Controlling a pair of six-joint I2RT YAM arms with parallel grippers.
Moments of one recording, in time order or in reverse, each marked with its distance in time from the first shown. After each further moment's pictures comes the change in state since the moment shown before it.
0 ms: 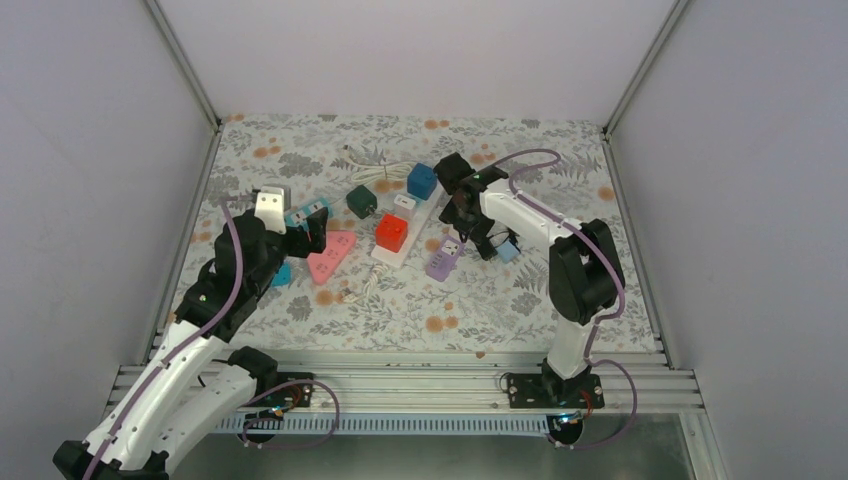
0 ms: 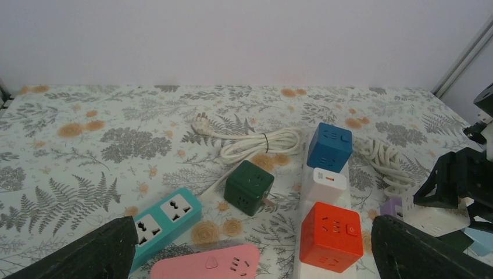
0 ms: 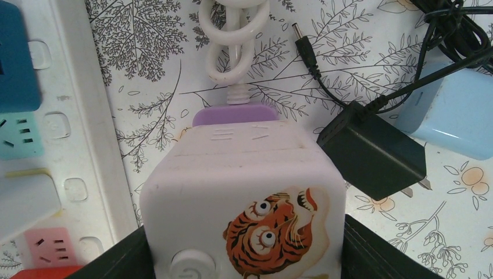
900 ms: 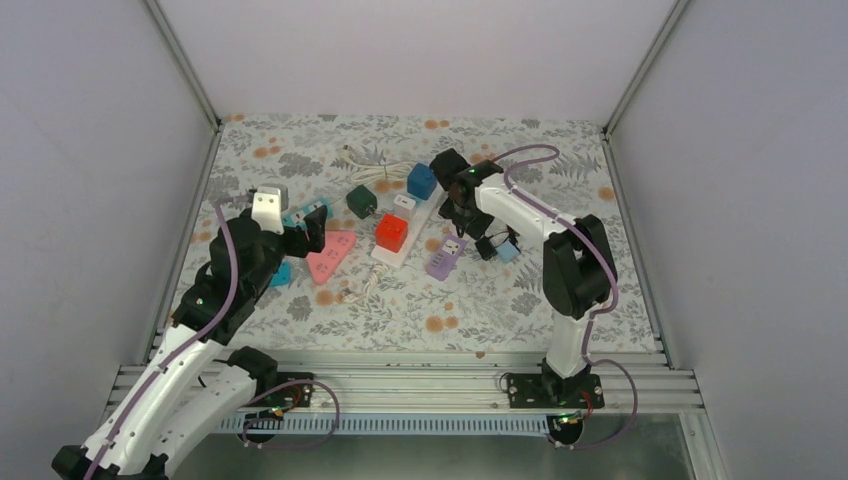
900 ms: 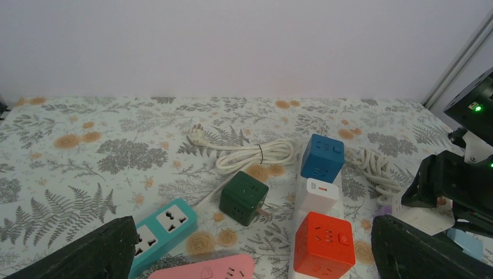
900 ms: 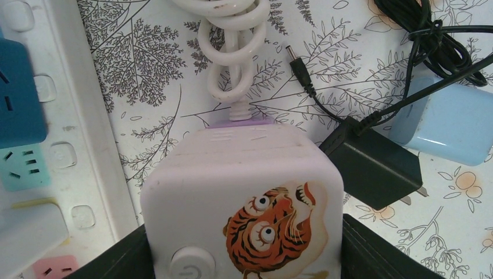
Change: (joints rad) left arm 0.000 -0.024 0.000 0.018 0.007 0.000; right arm 0.002 0.052 0.077 -0.051 0.063 0.051
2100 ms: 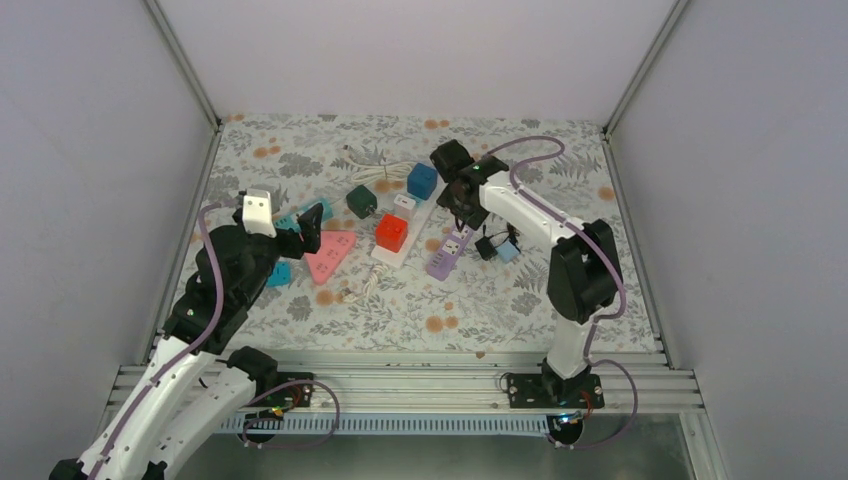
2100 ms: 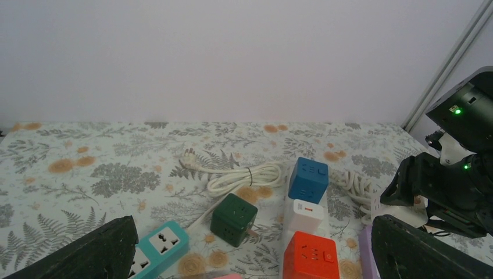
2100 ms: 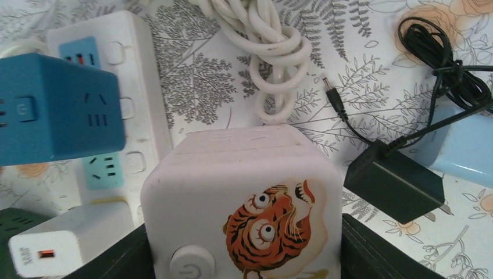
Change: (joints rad) left arm 0.000 -0.061 0.004 0.025 0.018 0.003; right arm -0.001 -0.054 0.013 0.069 0.029 -0.032
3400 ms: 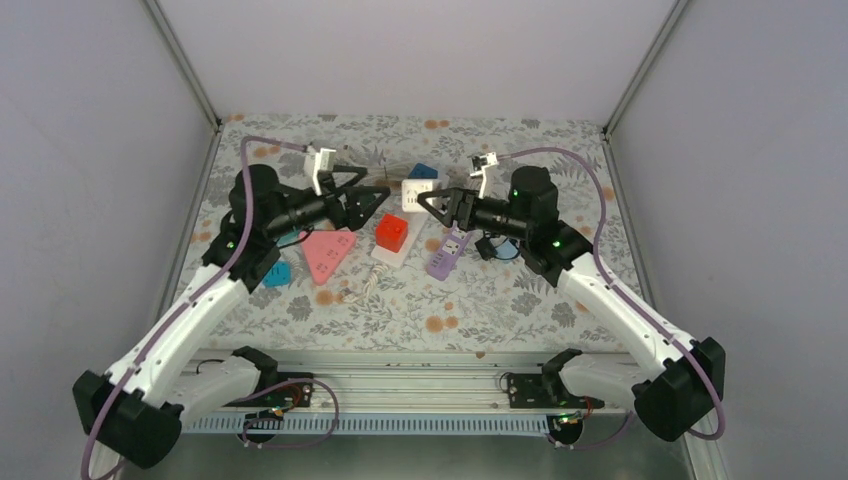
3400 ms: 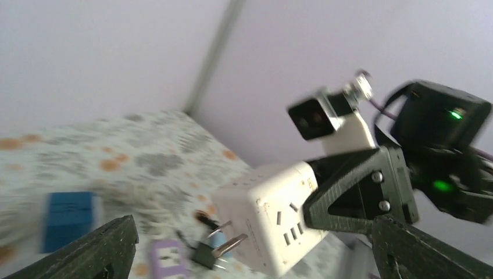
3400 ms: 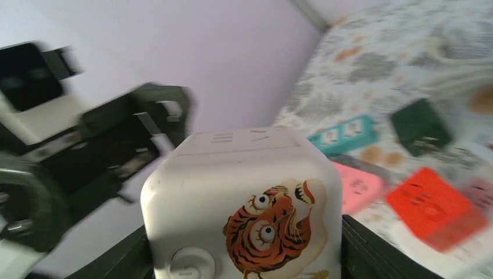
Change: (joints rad) left arm -0.001 0.452 0.206 0.365 0.814 -0.233; right arm -0.013 -0.706 -0.579 0.916 -0.893 -0.425
